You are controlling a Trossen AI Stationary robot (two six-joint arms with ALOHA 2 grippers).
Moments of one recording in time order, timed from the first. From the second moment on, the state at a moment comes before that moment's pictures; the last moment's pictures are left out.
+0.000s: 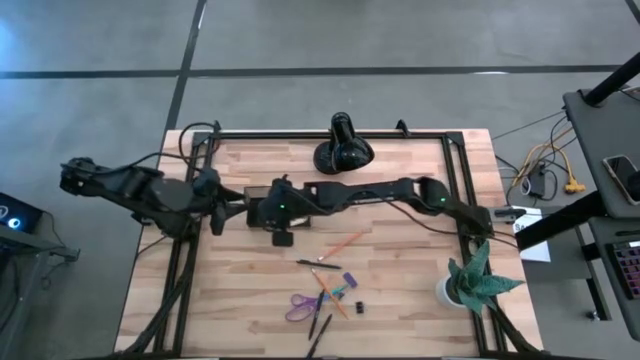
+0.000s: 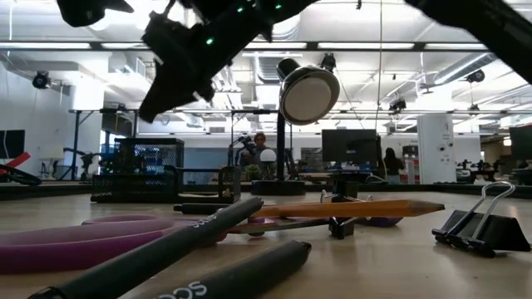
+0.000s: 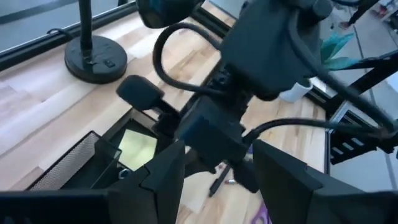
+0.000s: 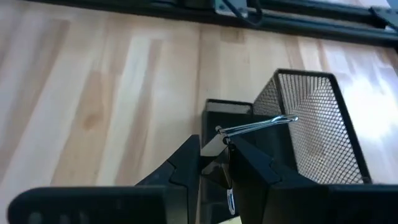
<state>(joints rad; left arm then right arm) -0.32 0.72 1.01 -0.83 -0.45 -0.78 0.01 2.38 2.14 -0.49 0.03 -0.08</state>
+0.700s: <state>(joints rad) -0.32 0.68 1.01 -0.93 -0.50 -0.72 -0.05 2.49 2.21 -0.56 0.00 0.00</state>
